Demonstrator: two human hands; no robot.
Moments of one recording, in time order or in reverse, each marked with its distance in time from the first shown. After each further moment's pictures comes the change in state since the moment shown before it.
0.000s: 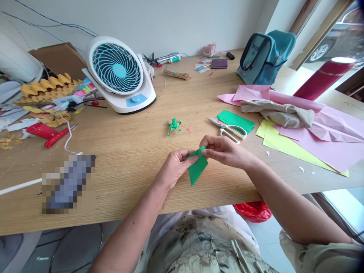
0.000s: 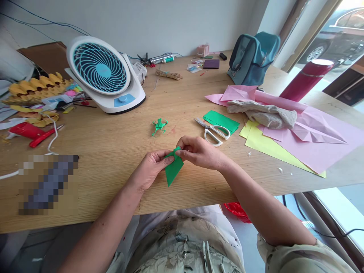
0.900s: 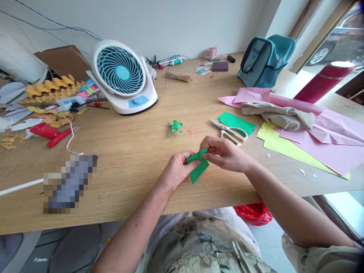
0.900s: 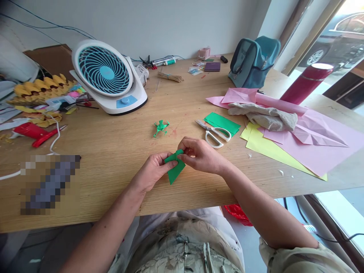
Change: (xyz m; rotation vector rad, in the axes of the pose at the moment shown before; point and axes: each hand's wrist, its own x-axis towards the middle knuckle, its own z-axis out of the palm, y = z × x) left_hand -0.001 -0.002 0.001 0.105 0.017 0.004; right_hand -0.001 0.002 0.003 -0.257 0.083 -0.105
